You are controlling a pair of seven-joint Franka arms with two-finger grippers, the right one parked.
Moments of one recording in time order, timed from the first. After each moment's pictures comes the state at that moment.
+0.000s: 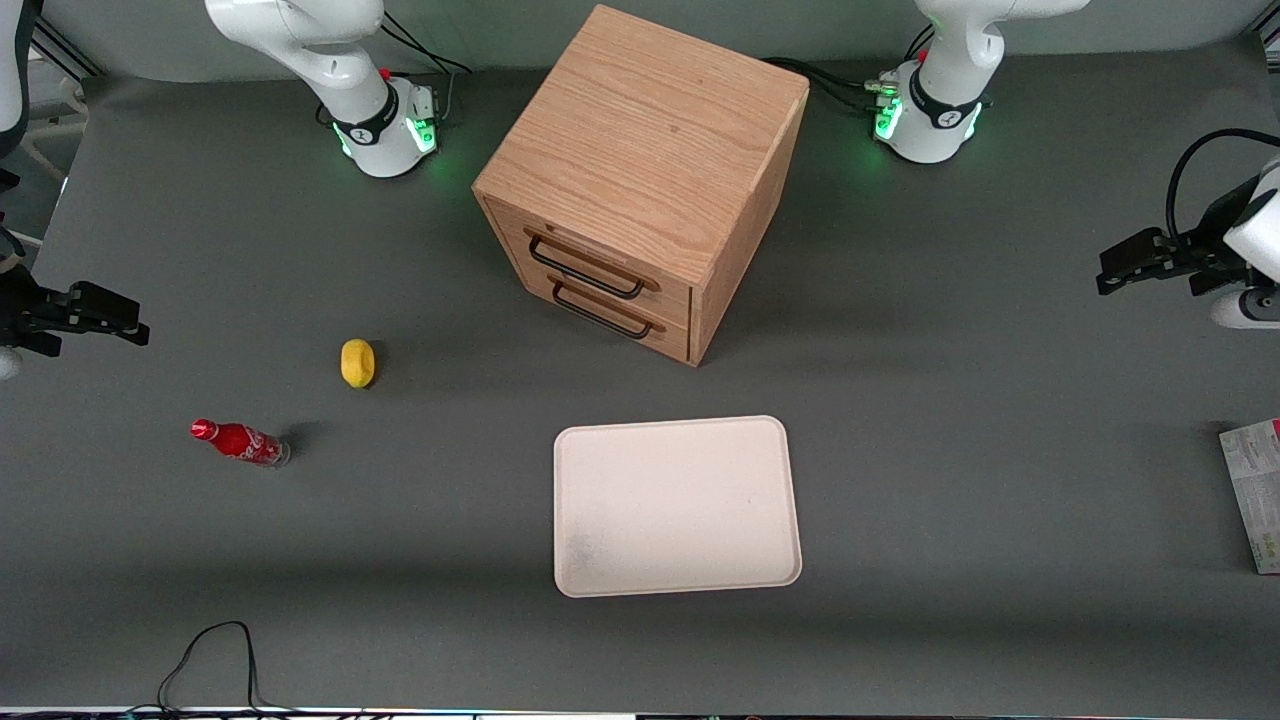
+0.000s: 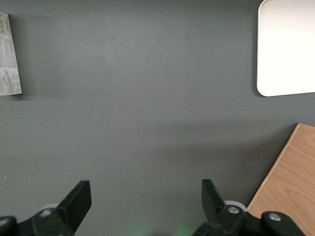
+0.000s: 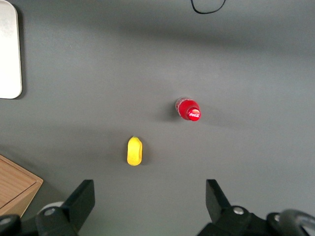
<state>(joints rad) -0.01 0.02 0.00 -1.58 -0.01 1.54 0.02</state>
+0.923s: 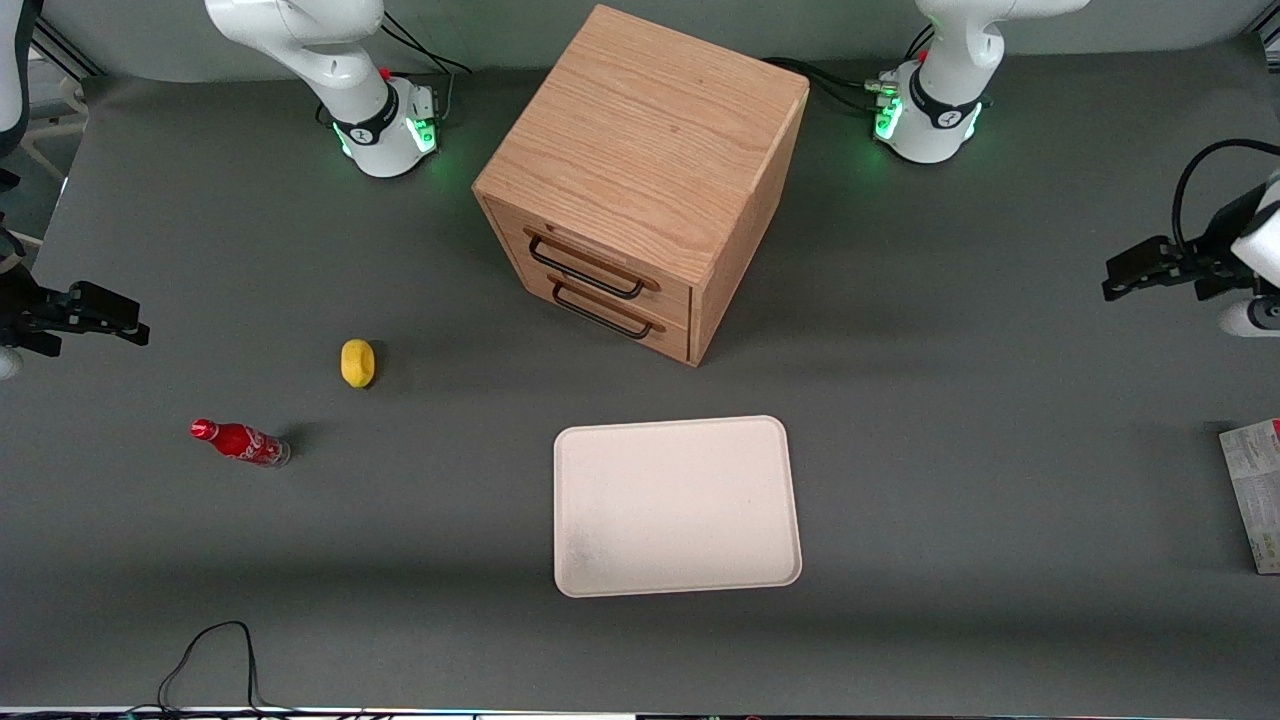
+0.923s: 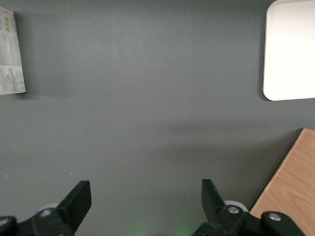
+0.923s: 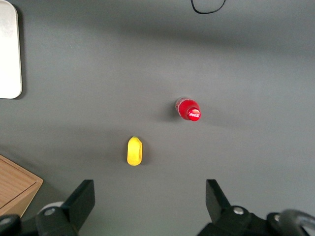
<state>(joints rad) 0.01 0.05 0.01 -1.57 0.00 1.55 0.02</state>
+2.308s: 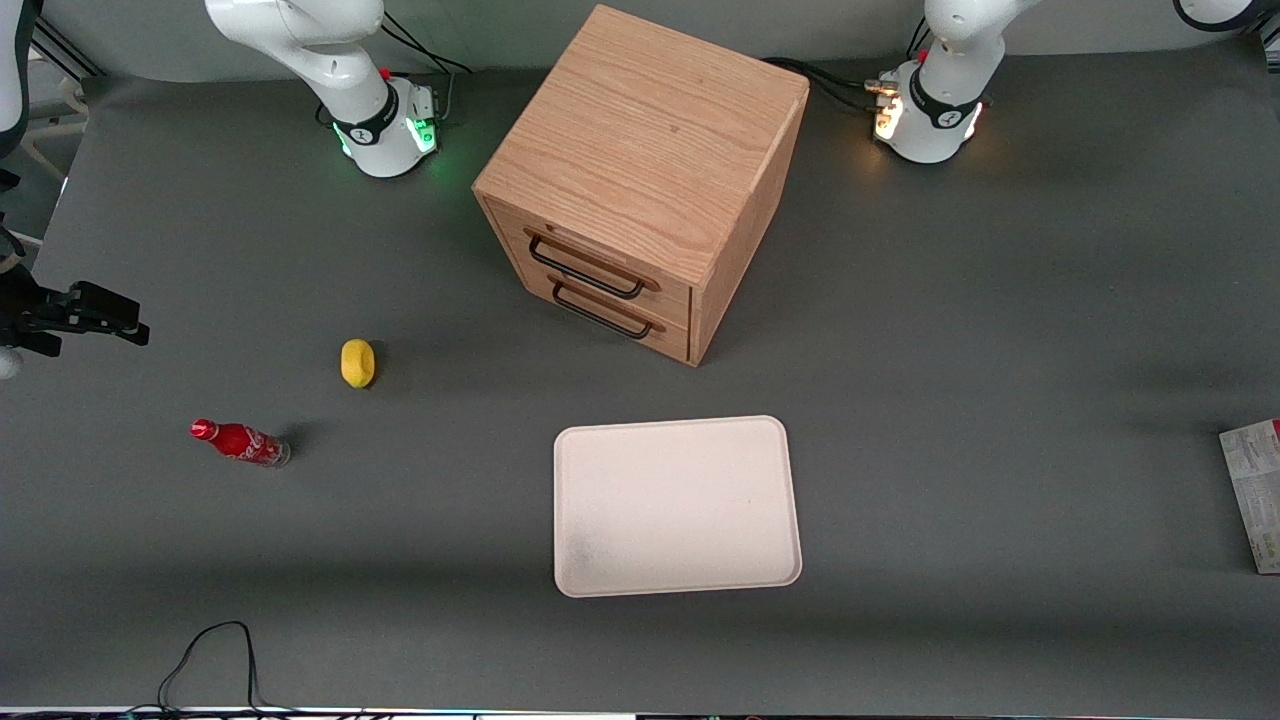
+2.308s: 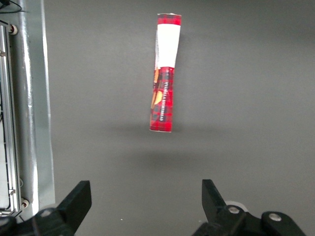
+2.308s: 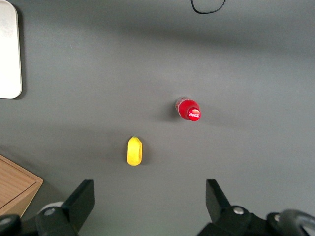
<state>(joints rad) 0.59 0.63 0.02 -1.00 0.00 1.64 0.55</state>
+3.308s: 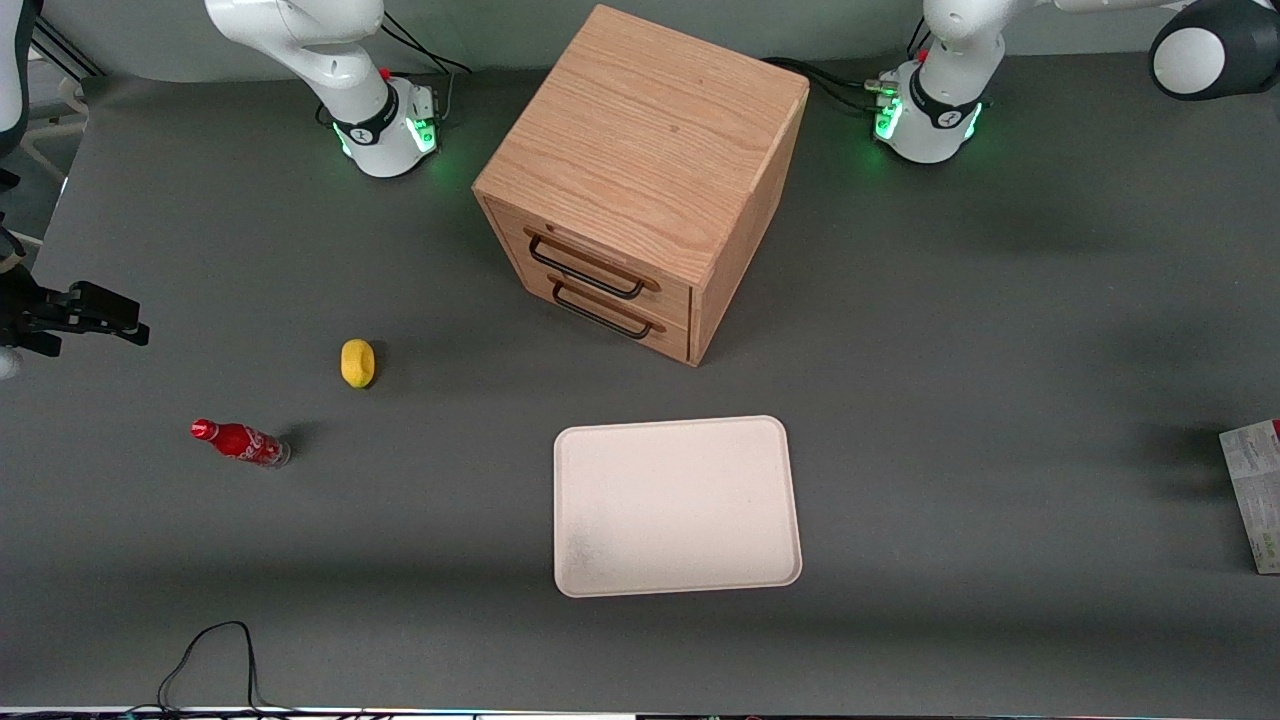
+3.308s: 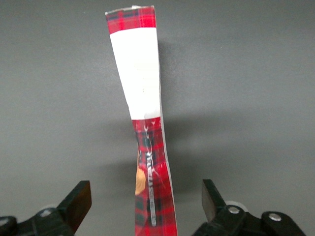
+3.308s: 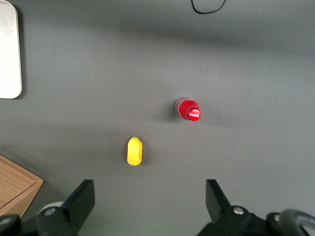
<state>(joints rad) 0.54 0.87 0.00 -1.13 0.00 2.05 0.67</state>
